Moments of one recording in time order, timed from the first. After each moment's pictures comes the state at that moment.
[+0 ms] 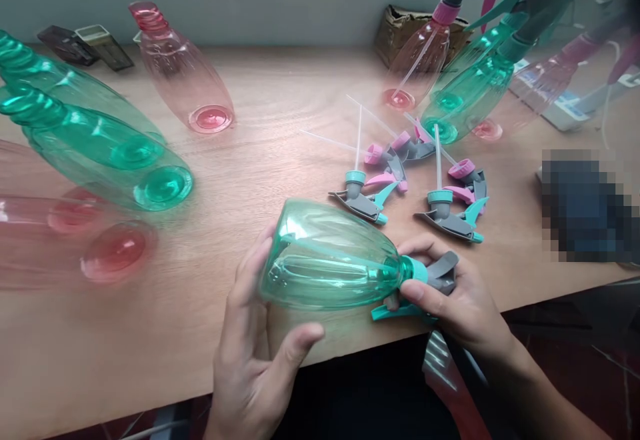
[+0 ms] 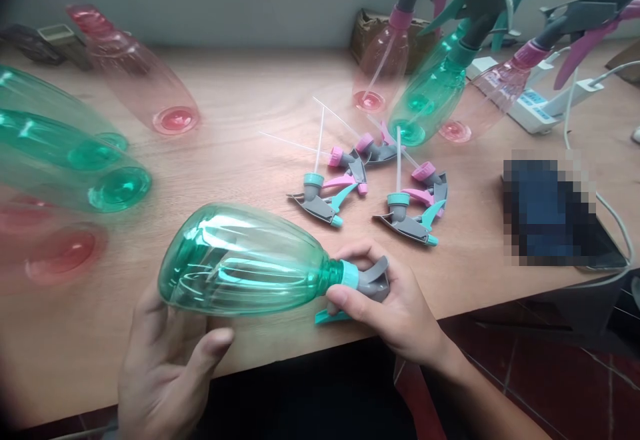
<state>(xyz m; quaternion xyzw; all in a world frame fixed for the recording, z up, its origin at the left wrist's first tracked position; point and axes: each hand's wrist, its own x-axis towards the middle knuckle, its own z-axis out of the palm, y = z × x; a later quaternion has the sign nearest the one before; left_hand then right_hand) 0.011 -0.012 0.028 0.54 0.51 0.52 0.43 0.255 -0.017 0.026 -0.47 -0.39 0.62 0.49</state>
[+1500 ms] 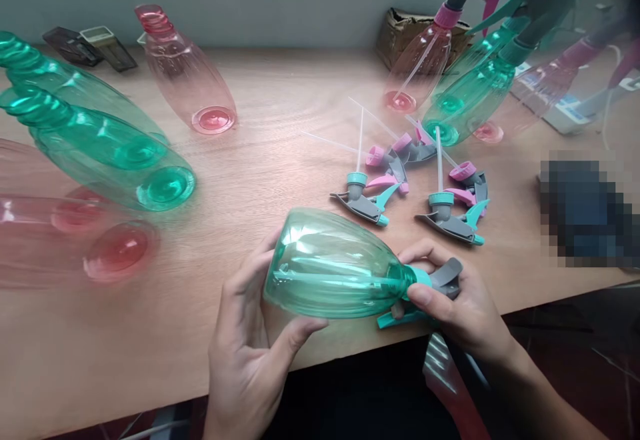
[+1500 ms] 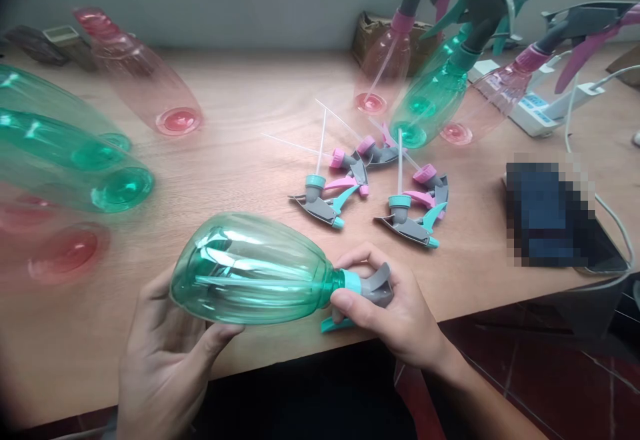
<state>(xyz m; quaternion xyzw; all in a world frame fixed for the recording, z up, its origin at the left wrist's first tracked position) 0.010 -0.008 0.029 0.51 0.53 0.51 0.44 0.255 -0.017 0.027 -0.50 -0.38 0.62 0.47</state>
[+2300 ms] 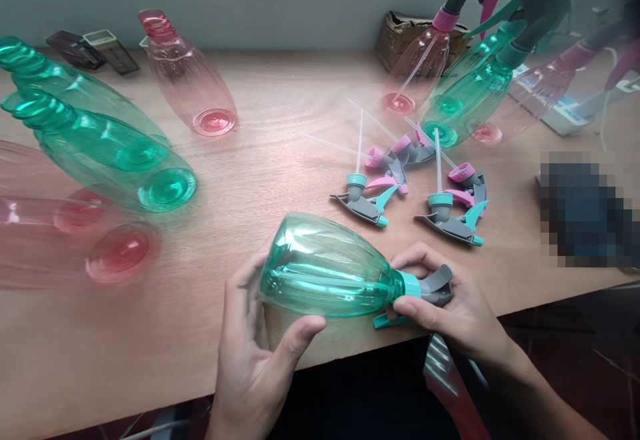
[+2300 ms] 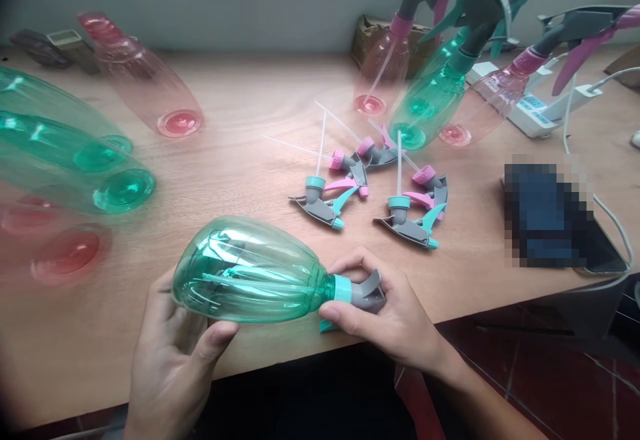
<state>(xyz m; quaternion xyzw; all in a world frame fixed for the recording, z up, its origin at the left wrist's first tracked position) 0.009 -0.010 0.029 0.49 0.56 0.49 0.45 0.257 -0.018 0.024 -0.52 -0.45 0.59 0.42</state>
